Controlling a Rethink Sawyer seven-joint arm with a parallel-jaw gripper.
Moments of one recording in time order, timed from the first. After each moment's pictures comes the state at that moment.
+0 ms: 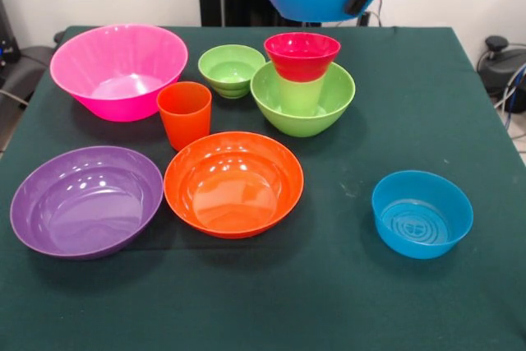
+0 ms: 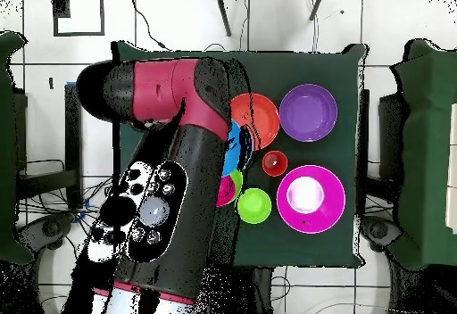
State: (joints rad) arm 0.21 -0.49 -0.47 1.05 -0.01 1.13 2.71
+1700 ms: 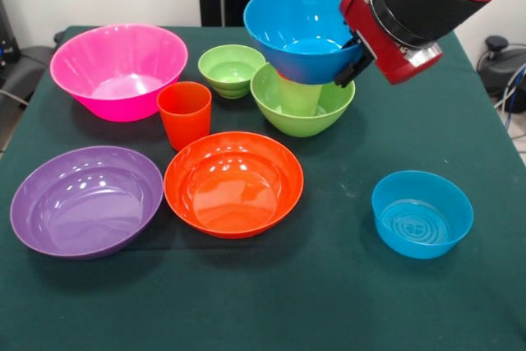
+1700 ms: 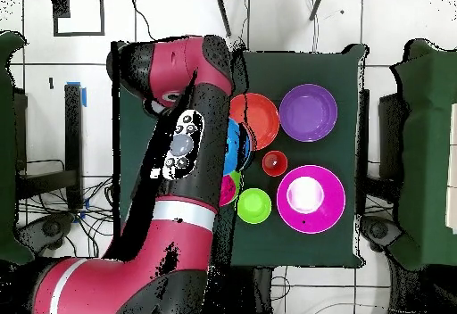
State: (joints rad) arm 0.13 -0.23 -0.39 0.79 -0.03 1.41 2.59
